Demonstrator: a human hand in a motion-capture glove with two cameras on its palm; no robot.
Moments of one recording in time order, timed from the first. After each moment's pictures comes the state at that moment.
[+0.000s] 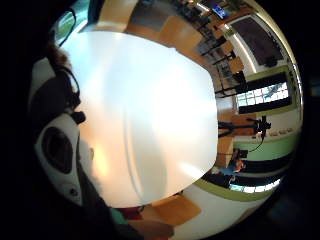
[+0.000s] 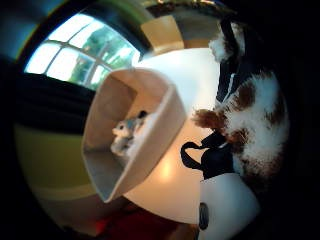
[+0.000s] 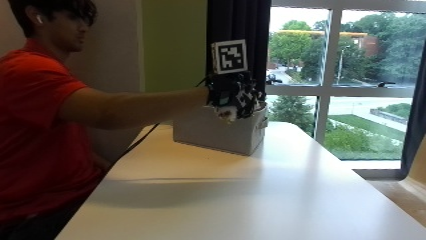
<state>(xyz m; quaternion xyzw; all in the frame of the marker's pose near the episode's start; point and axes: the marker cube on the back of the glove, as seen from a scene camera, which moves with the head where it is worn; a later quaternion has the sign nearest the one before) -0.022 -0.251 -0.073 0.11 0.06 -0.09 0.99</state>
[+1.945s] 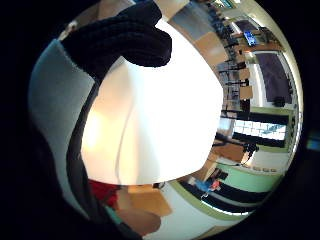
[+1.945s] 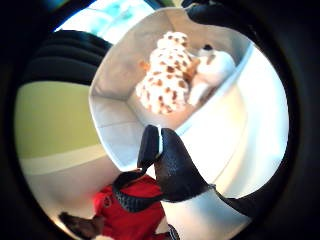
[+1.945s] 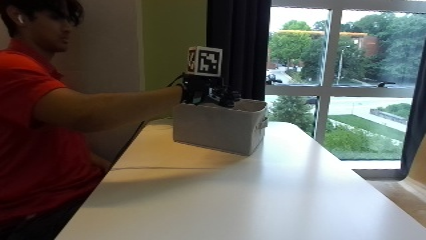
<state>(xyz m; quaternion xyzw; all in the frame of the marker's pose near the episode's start) -0.109 -0.162 -0.053 0.01 0.06 -0.19 0.98</state>
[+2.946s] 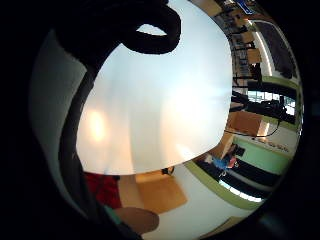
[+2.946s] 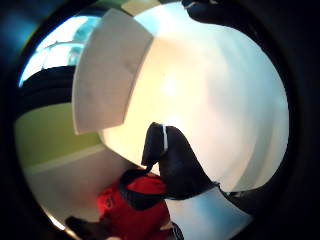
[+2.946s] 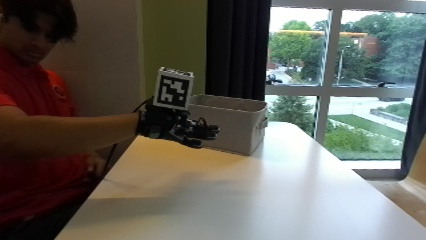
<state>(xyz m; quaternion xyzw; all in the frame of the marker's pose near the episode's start) 0.070 -0.088 0.008 -0.04 0.02 -0.06 1.00</state>
